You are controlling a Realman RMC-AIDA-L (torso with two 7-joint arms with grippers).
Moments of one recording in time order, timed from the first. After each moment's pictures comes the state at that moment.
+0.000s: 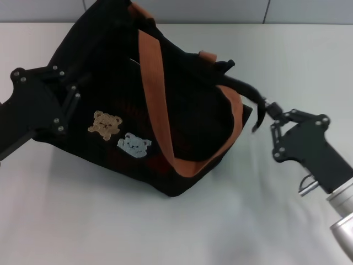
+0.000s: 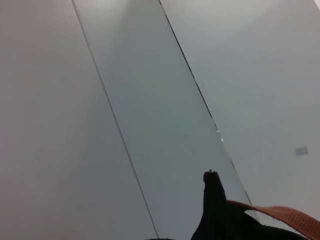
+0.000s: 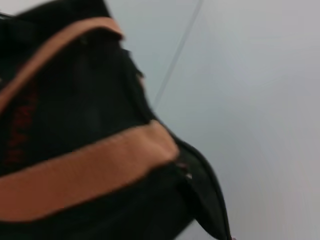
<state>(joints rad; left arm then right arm) -0.32 -2.06 0.64 0.37 1.47 1.78 -0.40 0.37 2.09 -0.11 0.25 -1.78 -1.43 -0.31</state>
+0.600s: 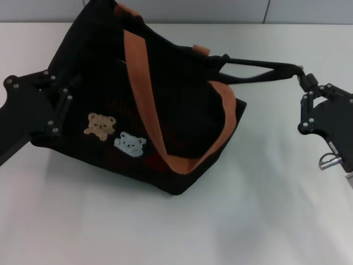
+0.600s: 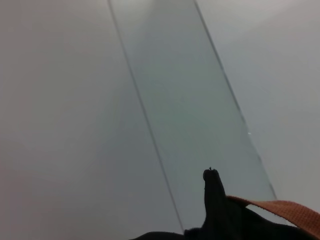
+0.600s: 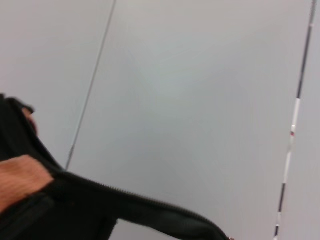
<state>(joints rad) -0.31 -2.07 0.60 0.32 1.47 1.76 -0.39 0.37 2.09 0.05 0.24 -1.78 -1.47 -0.15</state>
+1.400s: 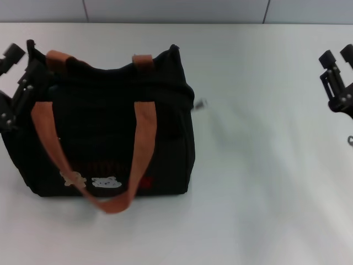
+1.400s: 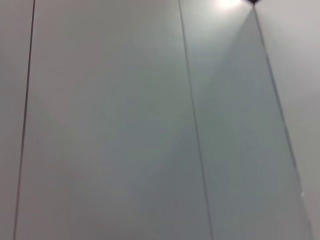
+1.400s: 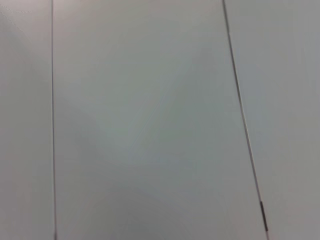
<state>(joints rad) -0.26 -2.06 0.44 0.25 1.44 1.88 -0.54 0.38 2.08 0.10 0.13 -1.79 -1.58 0.30</state>
